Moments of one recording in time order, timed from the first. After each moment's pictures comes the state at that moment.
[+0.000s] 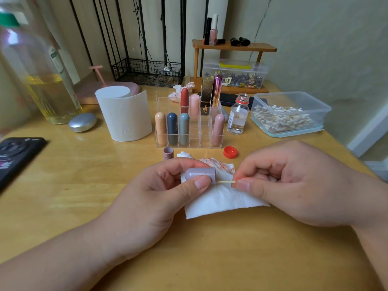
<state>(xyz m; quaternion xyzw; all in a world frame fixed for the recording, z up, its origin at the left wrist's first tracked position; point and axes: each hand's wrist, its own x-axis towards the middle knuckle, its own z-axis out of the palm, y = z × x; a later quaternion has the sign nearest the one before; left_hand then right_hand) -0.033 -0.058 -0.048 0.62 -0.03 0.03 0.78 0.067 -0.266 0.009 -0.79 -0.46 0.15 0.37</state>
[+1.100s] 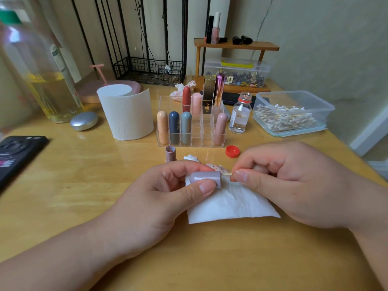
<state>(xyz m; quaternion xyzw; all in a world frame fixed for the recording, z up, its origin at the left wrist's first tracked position) -0.034 -0.055 -0.050 0.62 -0.04 -0.01 0.78 0.059 -0.260 0.012 -0.81 -0.44 0.13 0.36</state>
